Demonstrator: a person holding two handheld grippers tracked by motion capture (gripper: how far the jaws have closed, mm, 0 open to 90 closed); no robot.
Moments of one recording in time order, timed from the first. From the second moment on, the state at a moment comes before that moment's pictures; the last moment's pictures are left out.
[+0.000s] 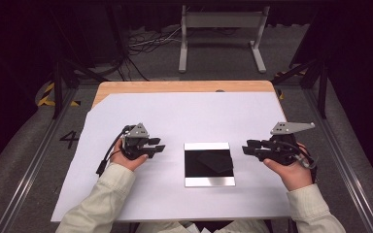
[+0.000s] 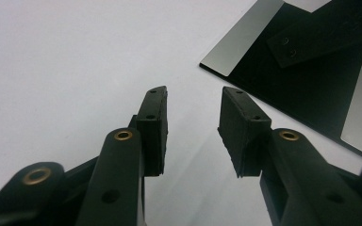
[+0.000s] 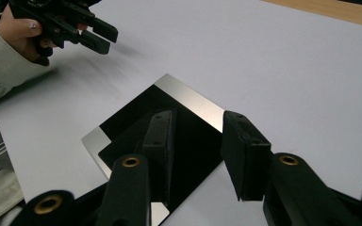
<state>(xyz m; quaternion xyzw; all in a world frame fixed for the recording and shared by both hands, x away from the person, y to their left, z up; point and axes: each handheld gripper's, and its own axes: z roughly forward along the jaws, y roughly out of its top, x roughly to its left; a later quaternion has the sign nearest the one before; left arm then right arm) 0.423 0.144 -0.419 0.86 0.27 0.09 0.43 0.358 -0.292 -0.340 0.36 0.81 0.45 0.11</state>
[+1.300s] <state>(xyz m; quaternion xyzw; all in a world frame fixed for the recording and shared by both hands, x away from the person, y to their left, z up) 0.411 0.167 -0.423 0.85 0.30 0.10 0.43 0.385 -0.271 -0.354 0.43 0.80 0.41 -0.04</state>
